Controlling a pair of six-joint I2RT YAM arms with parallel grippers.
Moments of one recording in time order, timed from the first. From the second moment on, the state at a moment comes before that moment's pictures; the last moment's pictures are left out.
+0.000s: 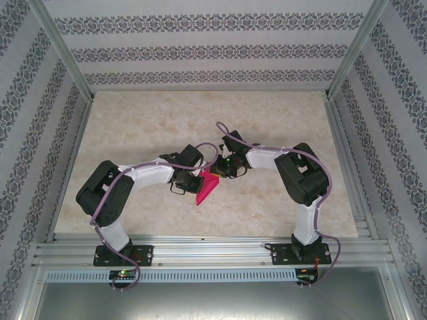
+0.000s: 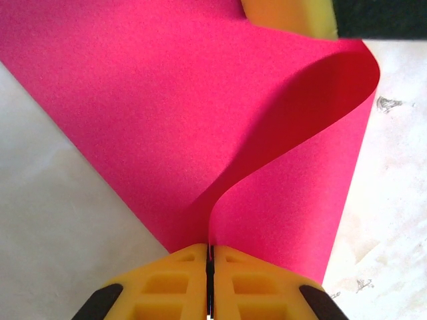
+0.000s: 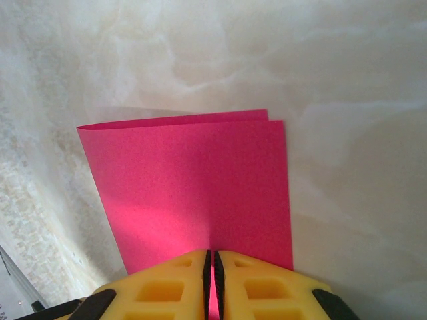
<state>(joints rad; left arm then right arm) -0.63 1.73 0.97 -0.48 0.21 -0.27 0.55 1.96 1.11 -0.23 -0.51 0.79</state>
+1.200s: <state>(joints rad) -0.62 1.74 0.97 -0.47 0.25 -0.27 0.92 1.63 0.65 0.24 -0.33 1.20</state>
